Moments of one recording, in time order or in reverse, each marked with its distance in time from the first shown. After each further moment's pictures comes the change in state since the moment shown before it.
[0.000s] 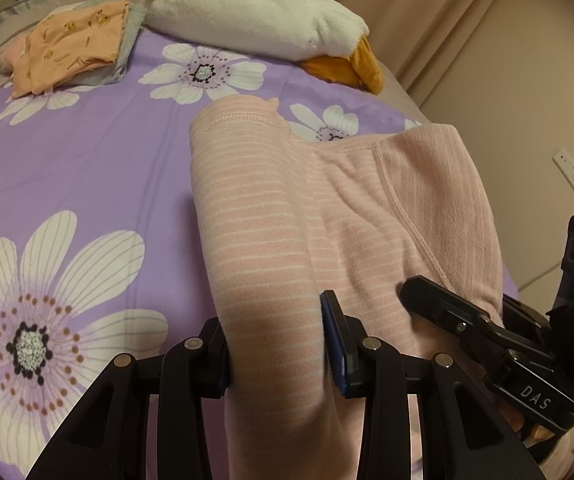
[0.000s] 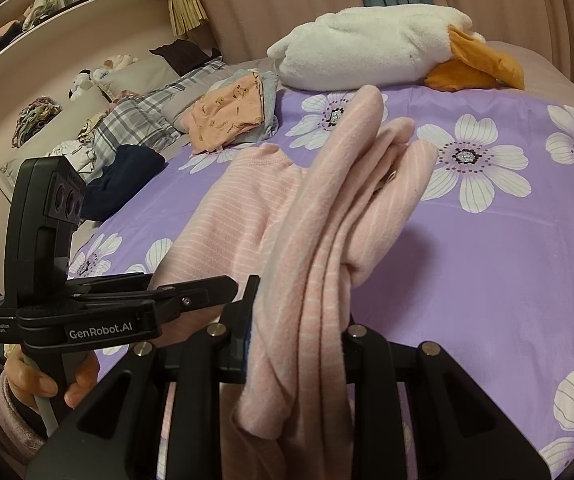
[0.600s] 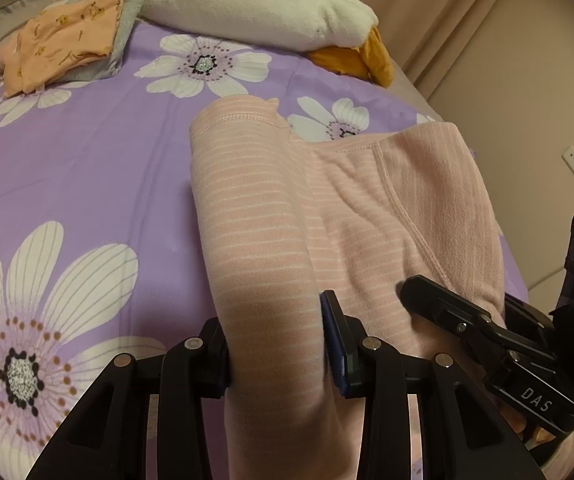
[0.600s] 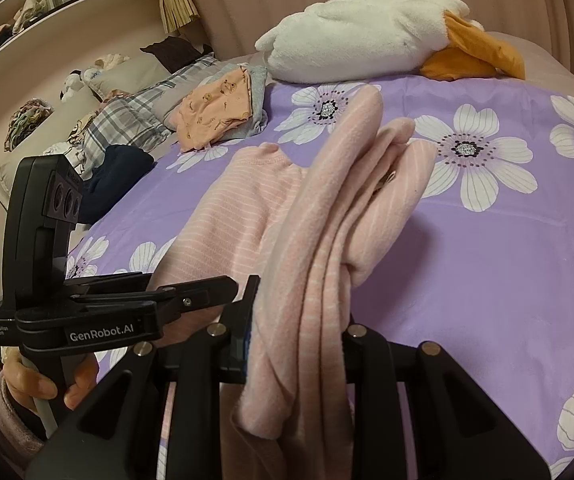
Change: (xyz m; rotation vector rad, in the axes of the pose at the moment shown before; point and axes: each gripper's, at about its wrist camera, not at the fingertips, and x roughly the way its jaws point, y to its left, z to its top) left arm 0.021 0.006 0.013 0.008 0.027 0.014; right arm 0.022 -0.012 0.005 0.023 0.015 -0.008
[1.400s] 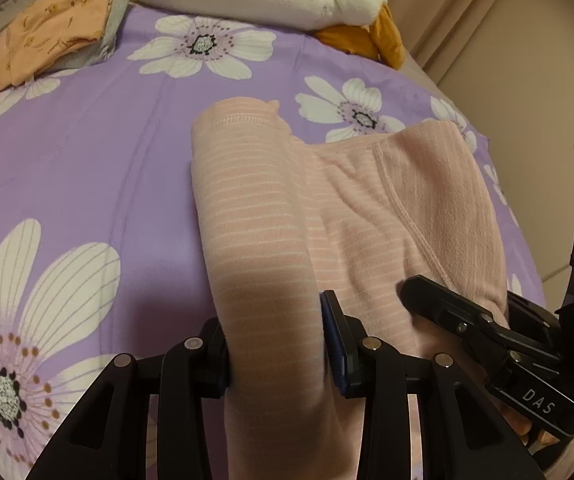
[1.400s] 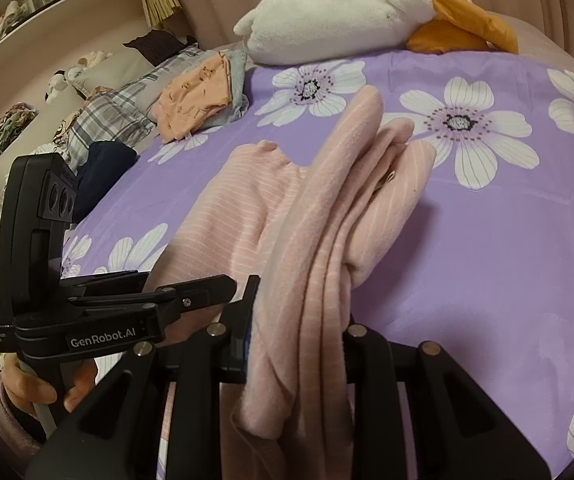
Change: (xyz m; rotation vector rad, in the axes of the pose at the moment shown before) left arm 0.033 0.002 0.004 0.006 0.053 0.030; right arm 0.031 -0.022 -0.005 0.050 0.053 -0.018
